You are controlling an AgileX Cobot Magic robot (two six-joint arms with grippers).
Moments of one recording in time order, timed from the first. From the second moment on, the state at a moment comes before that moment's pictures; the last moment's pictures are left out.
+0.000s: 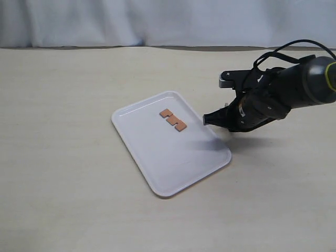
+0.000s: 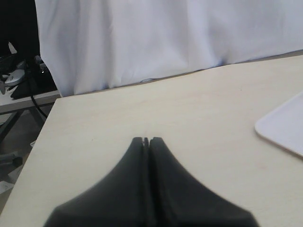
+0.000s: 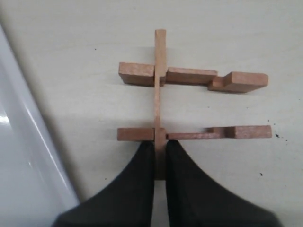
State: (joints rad) left arm 0.01 0.00 0.00 -0.22 0.26 0.40; right arm 0.06 1.97 -1.02 -0.64 0.30 0.90
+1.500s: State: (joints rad) left arm 0.01 0.00 0.00 -0.22 0.26 0.40; right arm 0.42 2.00 -1.27 0.17 0.53 -0.03
